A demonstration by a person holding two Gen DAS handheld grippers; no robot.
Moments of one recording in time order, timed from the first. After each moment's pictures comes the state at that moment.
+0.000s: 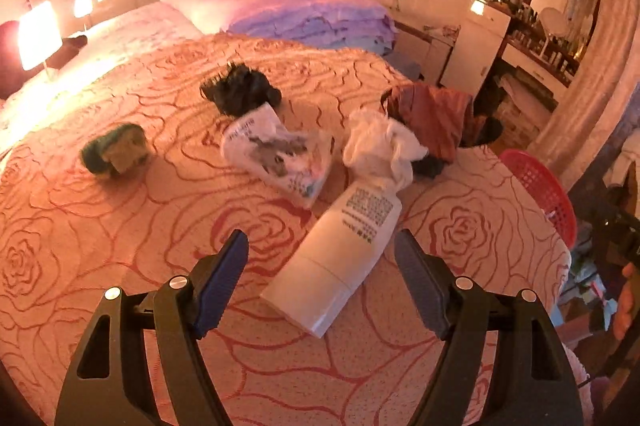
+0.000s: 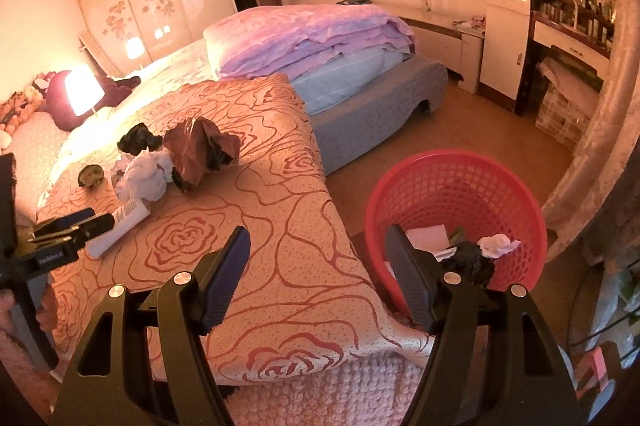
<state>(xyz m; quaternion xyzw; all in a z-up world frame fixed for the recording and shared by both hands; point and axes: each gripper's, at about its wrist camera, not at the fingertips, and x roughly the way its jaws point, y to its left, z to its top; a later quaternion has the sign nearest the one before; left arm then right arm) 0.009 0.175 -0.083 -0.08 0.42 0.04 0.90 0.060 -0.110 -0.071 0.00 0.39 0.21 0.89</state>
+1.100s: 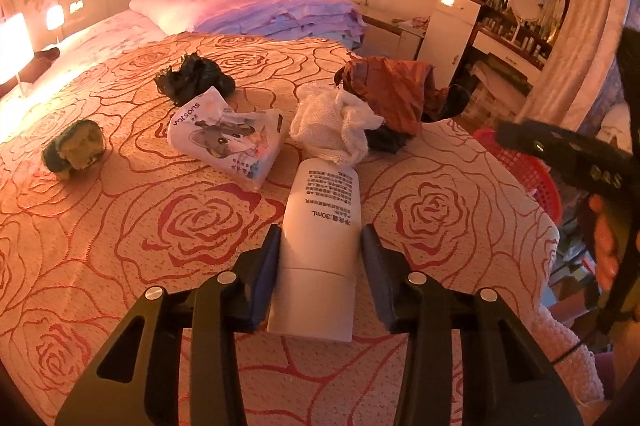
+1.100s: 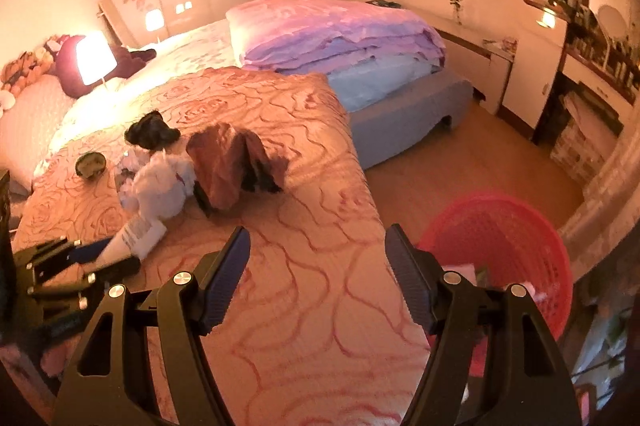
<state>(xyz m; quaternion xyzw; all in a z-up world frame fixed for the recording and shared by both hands) 0.008 0.152 -0.097 -0.07 0.41 -0.01 0.91 0.093 -0.036 -0.067 -0.06 0.39 0.25 0.89</state>
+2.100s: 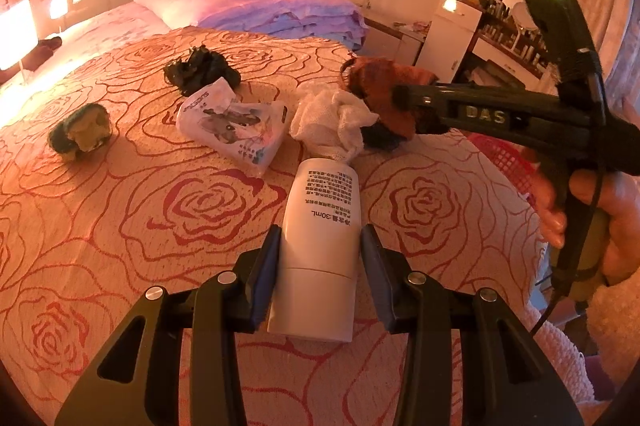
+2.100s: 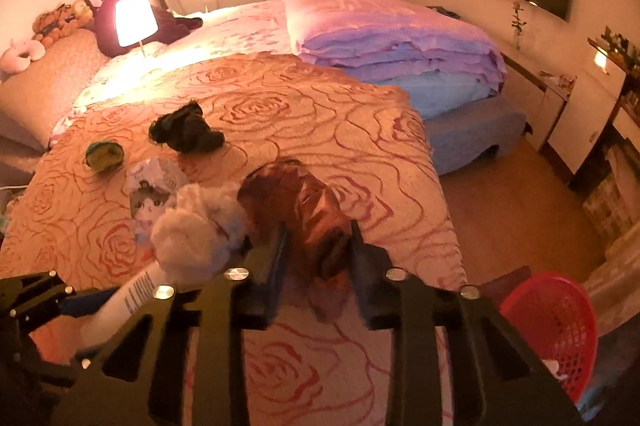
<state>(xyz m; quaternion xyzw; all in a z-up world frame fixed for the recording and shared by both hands) -0.010 0.152 -0.093 -0.09 0.41 -0.01 0.91 0.124 0.040 -0.074 -0.12 0.39 0.32 0.86</state>
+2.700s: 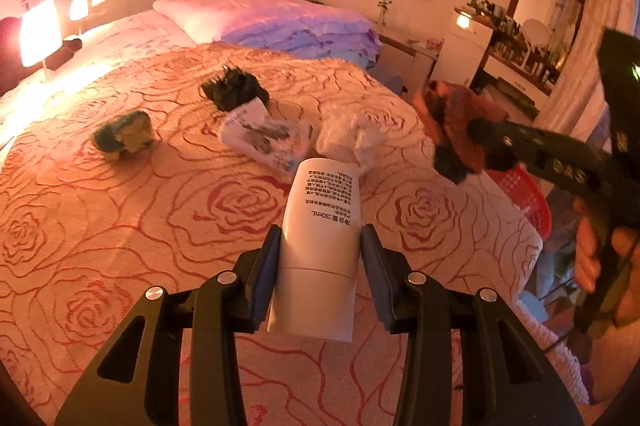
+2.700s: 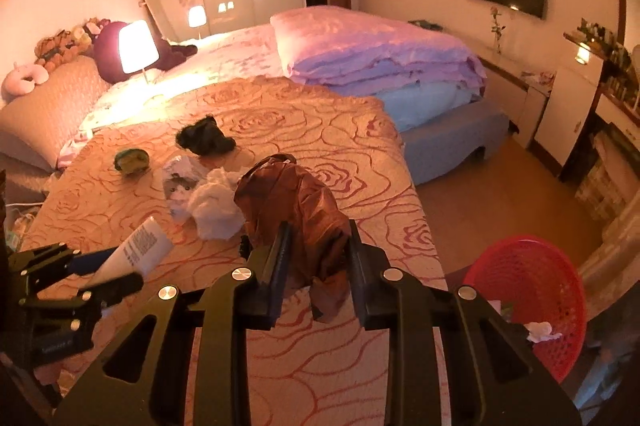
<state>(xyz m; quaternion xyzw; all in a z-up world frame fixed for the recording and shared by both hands) -0.034 0.158 -0.069 -0.09 0.38 0.03 0.92 0.075 -0.009 -0.046 -0.08 0.35 0.31 0.88</state>
